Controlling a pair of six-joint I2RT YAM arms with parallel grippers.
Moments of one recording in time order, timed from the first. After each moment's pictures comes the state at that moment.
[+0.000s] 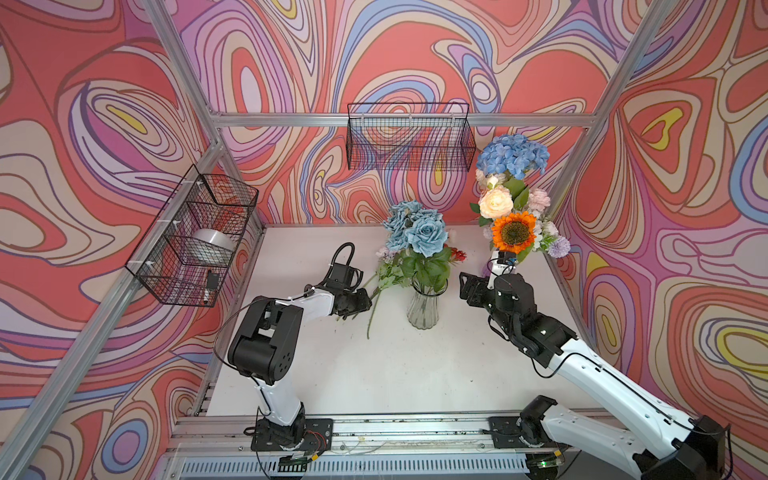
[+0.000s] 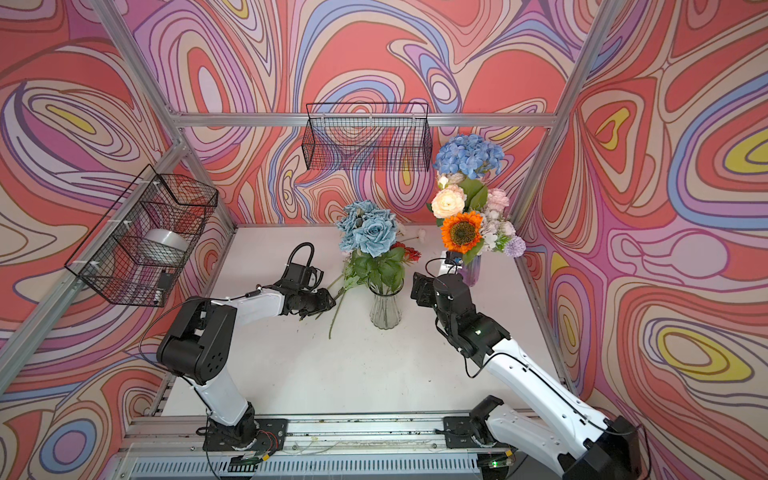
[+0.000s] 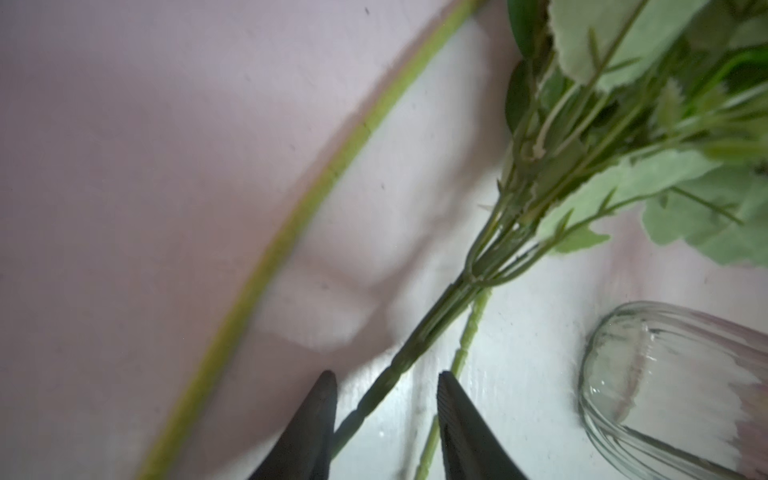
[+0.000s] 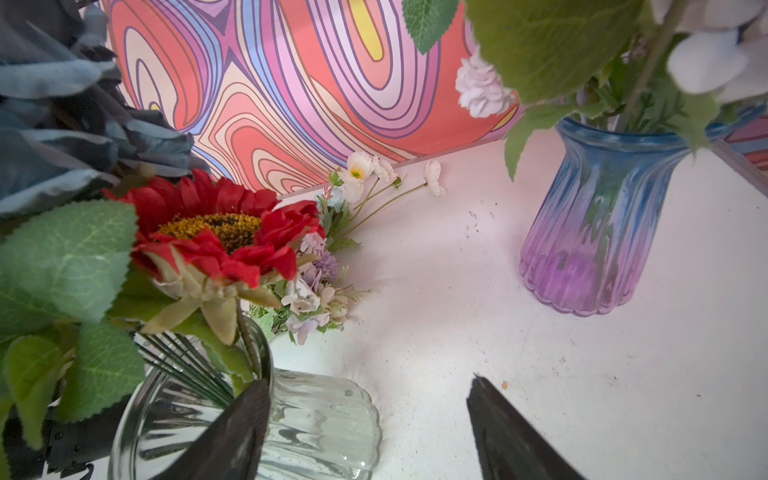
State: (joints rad) left arm -0.34 1.75 0.93 -0.19 0.28 -0.55; right arm 0.56 0.98 0.81 -0.24 0.35 0.52
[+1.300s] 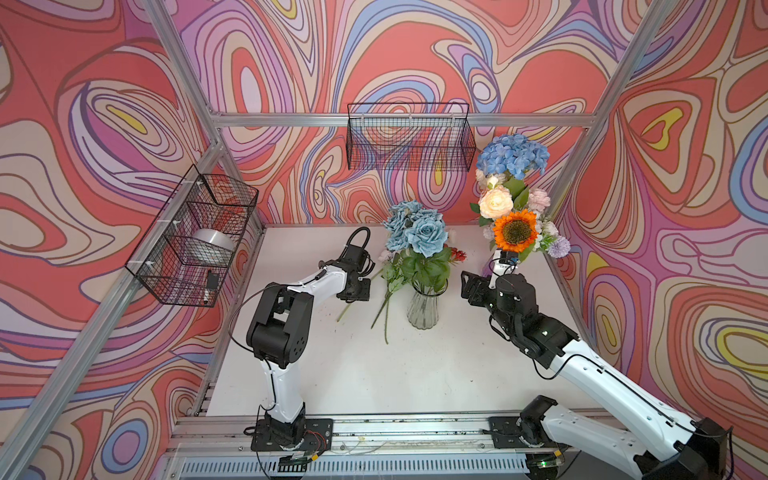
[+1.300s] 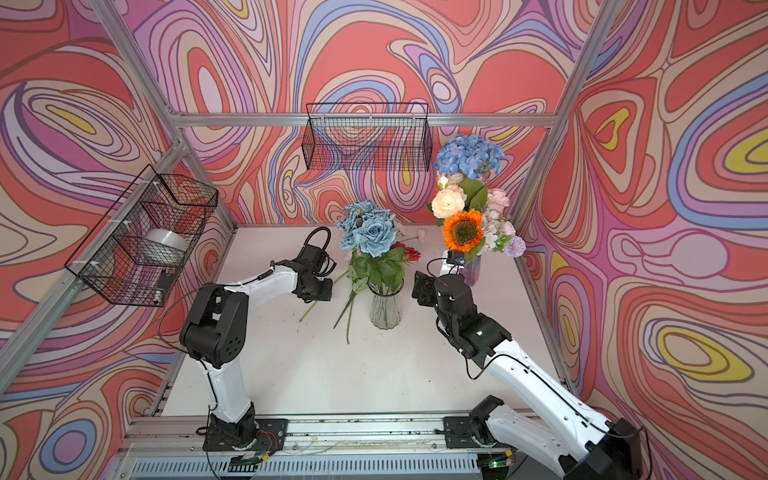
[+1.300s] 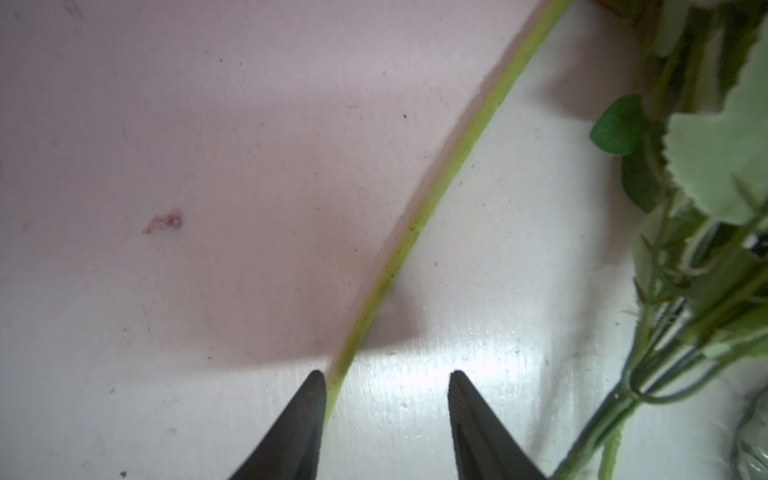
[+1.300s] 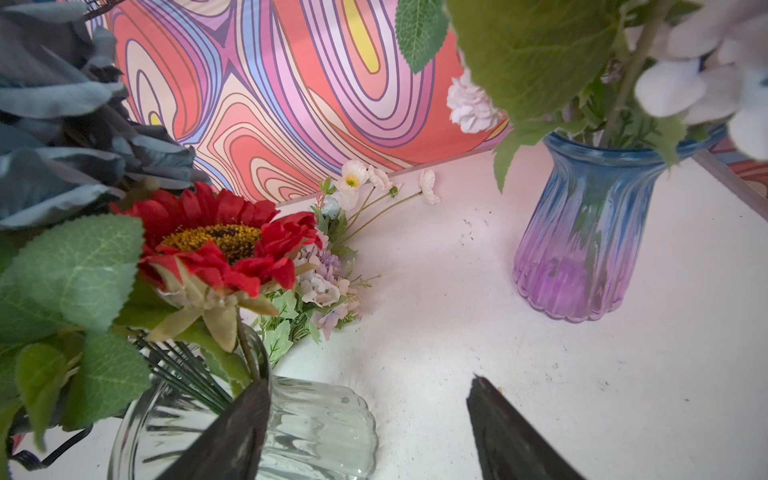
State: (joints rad) left arm -0.36 1.93 1.30 -0.57 -0.02 -0.29; right arm 0.56 0.97 0.81 -0.23 0.37 0.51
